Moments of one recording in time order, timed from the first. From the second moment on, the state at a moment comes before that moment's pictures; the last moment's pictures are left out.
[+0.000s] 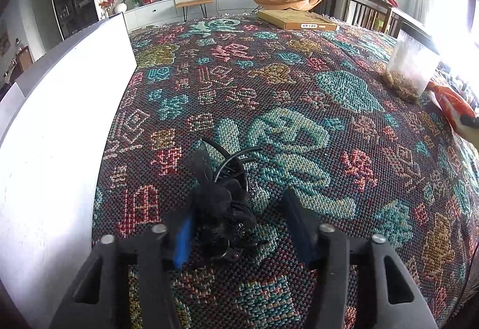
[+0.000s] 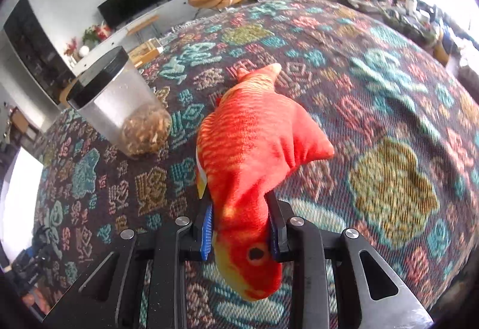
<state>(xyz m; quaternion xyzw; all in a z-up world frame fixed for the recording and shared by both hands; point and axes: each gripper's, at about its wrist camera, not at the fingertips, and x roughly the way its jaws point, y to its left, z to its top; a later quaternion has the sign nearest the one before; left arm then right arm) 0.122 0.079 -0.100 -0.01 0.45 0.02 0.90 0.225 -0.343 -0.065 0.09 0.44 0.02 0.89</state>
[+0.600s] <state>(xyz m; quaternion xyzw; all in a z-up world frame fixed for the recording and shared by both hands) 0.143 0.103 -0.014 -0.17 0.39 -0.02 0.90 0.318 -0.315 0.044 0.09 0.39 0.13 0.91</state>
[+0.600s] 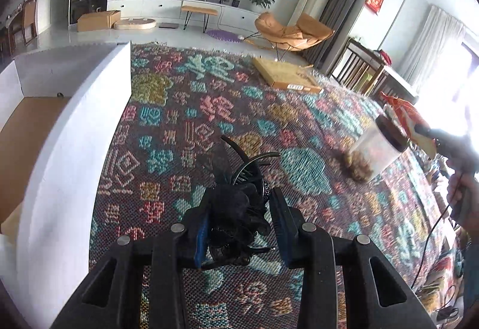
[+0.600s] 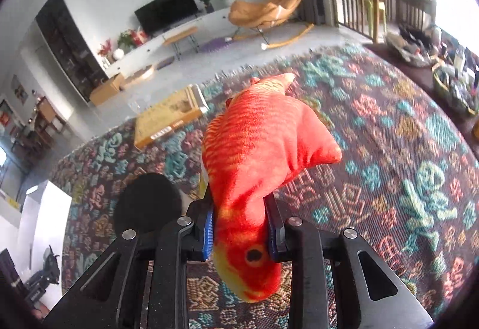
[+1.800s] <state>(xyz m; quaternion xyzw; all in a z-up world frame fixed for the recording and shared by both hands) -0.077 0.304 0.058 -0.07 0.31 0.31 0.90 0.052 0.120 0.033 -0.01 0.45 0.48 0.75</state>
